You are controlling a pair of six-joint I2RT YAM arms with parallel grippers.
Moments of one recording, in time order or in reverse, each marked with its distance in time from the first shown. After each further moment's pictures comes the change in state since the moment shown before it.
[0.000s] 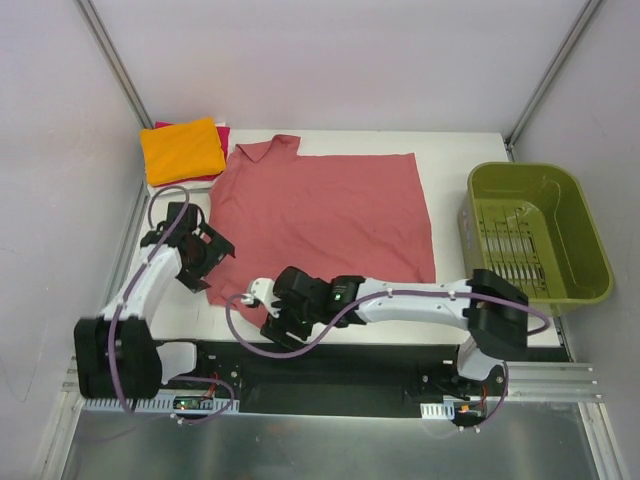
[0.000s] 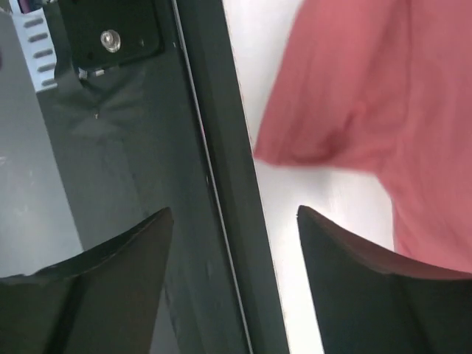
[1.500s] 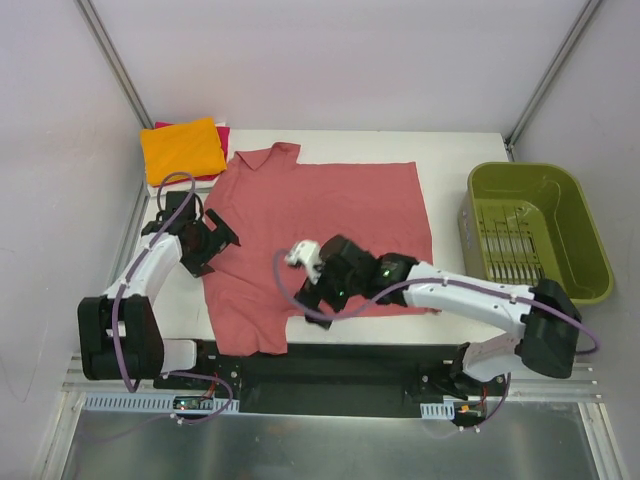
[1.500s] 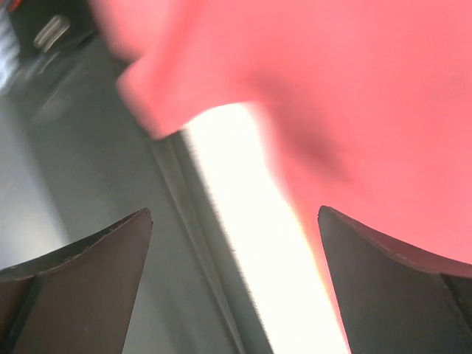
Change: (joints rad) left arm 0.041 0.230 0.085 0.158 0.155 0.174; right arm -0.127 -0.179 -0.092 -0.069 -0.019 -0.024
